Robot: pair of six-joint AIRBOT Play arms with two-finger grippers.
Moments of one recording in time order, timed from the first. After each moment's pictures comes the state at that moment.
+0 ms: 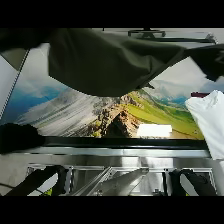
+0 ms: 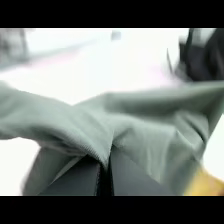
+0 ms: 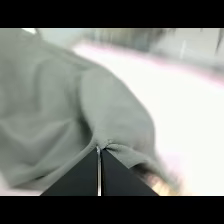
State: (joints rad) left arm -0.12 -1.07 1.90 0.84 -1.17 -1.27; right arm -0.18 -0.86 1.40 -0.46 1.15 0.84
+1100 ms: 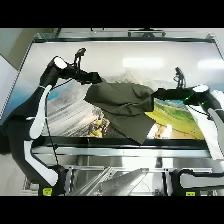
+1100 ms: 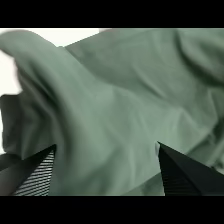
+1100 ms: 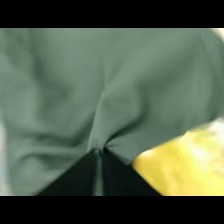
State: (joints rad) left arm -0.13 -1.87 1.77 0.92 -1.15 -1.23; right arm -0.11 -1.57 1.07 -0.51 0.93 0.84
